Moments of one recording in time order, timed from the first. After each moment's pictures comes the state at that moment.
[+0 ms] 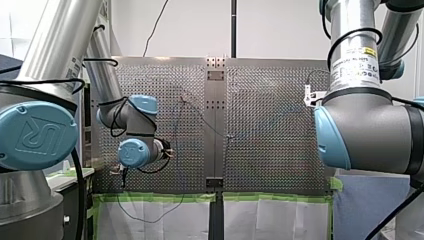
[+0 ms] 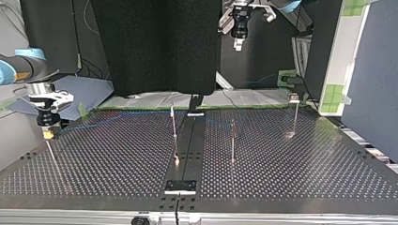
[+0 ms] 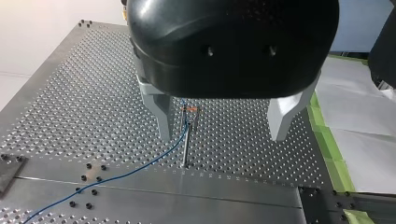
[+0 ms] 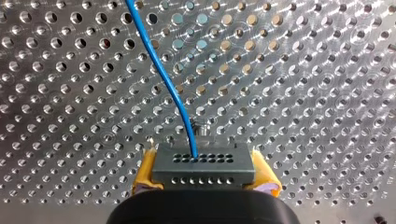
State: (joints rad) left arm -0.62 -1.86 -2.51 -2.01 -2.09 -1.67; right arm 1.48 -1.10 1.52 -0.45 1.10 1.58
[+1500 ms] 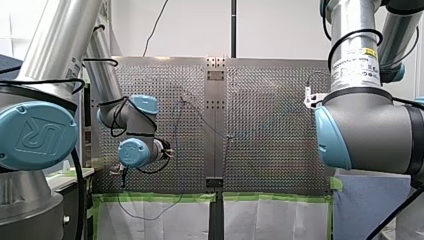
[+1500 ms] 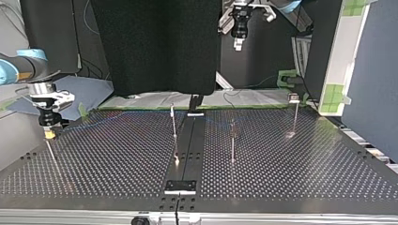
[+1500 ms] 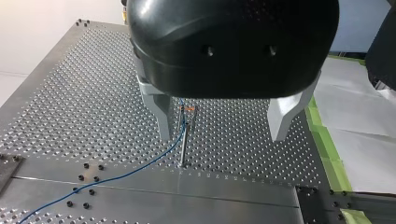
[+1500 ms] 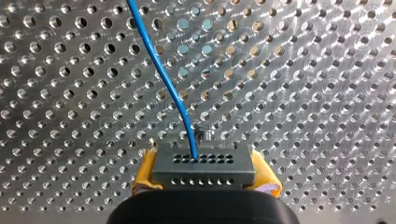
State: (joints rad) left arm -0.62 -1.86 -2.51 -2.02 -2.09 -1.67; right arm 1.48 -1.08 1.52 -0.49 1.08 1.58
